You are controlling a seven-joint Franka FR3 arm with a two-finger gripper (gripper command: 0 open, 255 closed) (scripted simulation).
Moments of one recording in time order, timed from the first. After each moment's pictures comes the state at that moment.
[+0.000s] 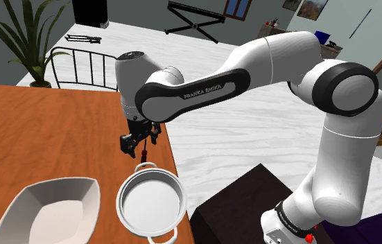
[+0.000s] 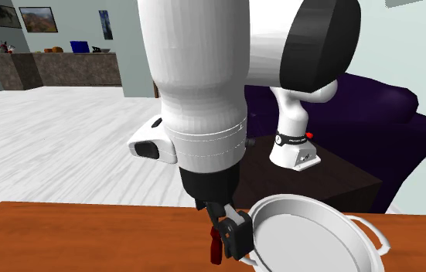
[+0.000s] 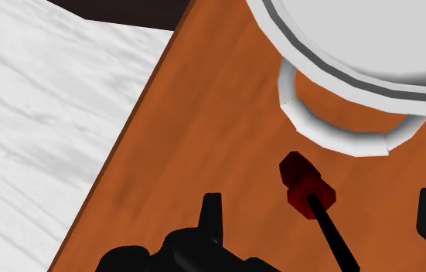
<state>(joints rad) 0.27 0.44 0.49 -1.70 -0.24 1.92 0.64</state>
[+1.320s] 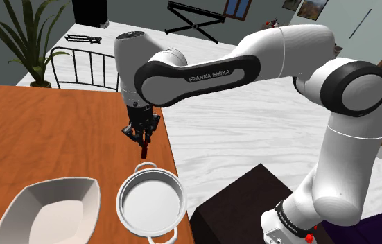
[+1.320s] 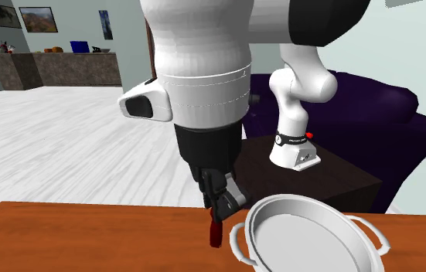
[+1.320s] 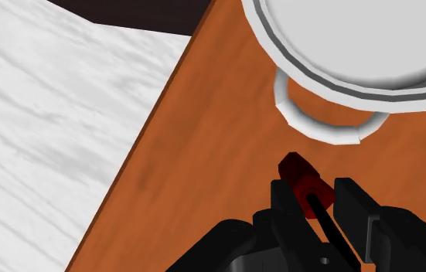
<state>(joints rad) 0.27 0.40 0.50 -1.63 -0.21 1.81 0.62</state>
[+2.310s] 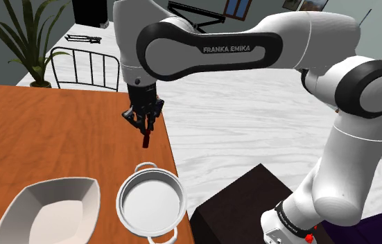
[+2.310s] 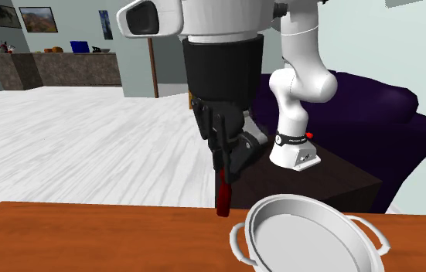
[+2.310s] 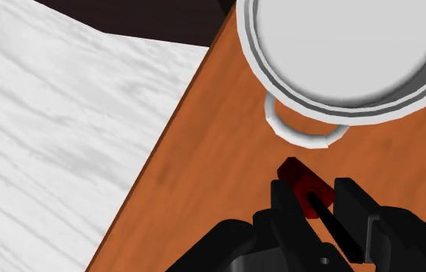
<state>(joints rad) 0.28 0.34 0.52 -1.53 -0.18 1.66 0.62</state>
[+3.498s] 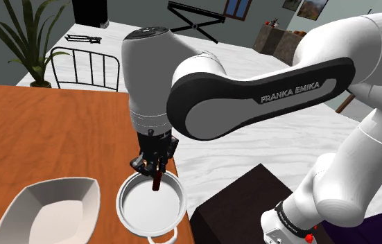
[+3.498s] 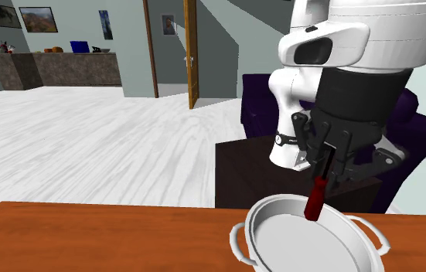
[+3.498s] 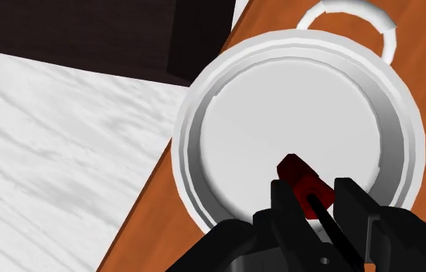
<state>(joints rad) 0.33 0.09 0.62 -1.90 -0.04 1.81 0.76</state>
